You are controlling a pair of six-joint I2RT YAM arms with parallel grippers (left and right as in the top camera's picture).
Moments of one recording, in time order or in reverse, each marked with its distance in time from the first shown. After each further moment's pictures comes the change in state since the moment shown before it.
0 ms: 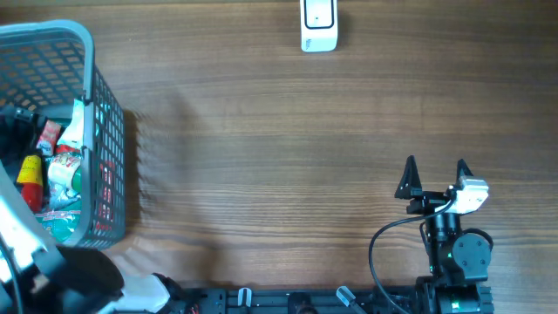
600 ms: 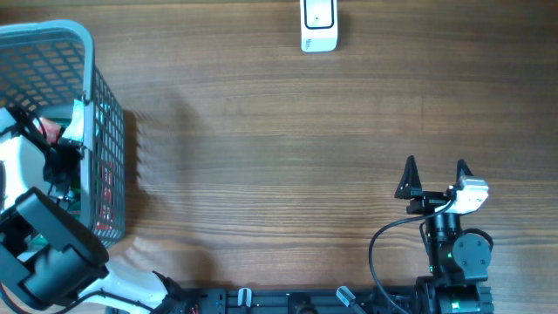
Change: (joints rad) left arm 0.000 0.156 -0.476 0.495 0.006 0.013; right arm 0.000 0.000 0.000 0.000 0.000 0.000
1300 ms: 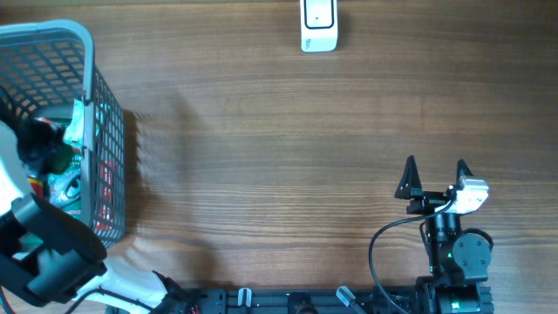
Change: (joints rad) left arm 0.000 0.010 0.357 -0.272 0.043 0.013; right arm 0.000 0.000 0.000 0.000 0.000 0.000
